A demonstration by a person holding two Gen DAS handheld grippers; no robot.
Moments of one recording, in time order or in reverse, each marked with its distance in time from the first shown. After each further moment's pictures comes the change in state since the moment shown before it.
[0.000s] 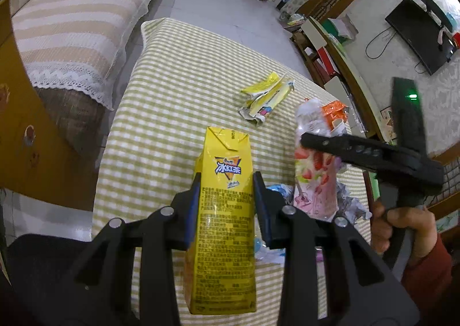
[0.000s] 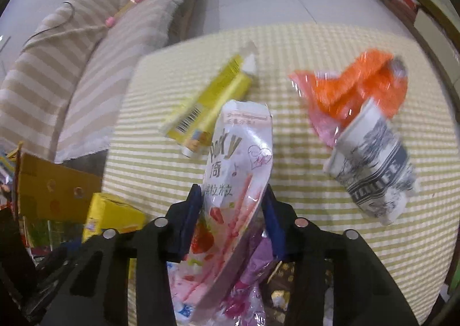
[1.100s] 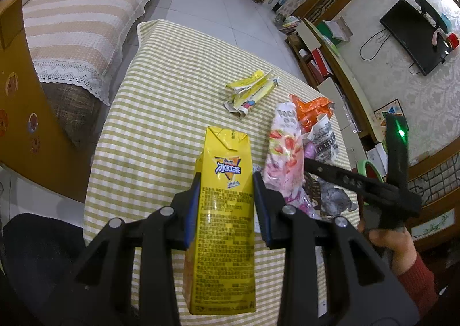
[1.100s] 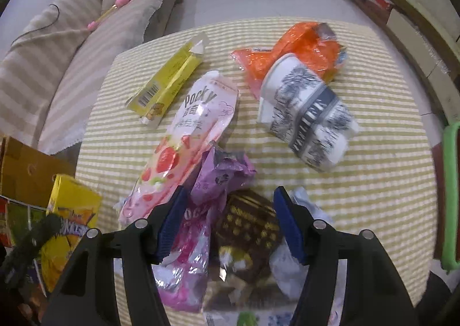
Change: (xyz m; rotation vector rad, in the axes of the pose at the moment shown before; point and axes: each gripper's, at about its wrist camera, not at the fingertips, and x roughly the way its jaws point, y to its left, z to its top) left arm -0.015 -0.018 -0.015 0.003 -0.008 -0.023; right arm -0.002 -0.037 -0.046 0.059 -0.011 -0.099
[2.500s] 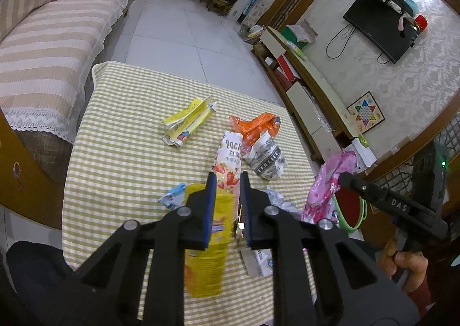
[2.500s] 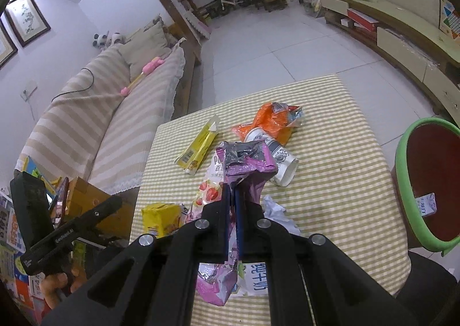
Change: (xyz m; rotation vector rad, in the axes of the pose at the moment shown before) left arm -0.025 -0.072 0.019 0.129 -0.079 -0.097; right arm -0.151 -0.044 -0.045 0.088 -0.300 0.157
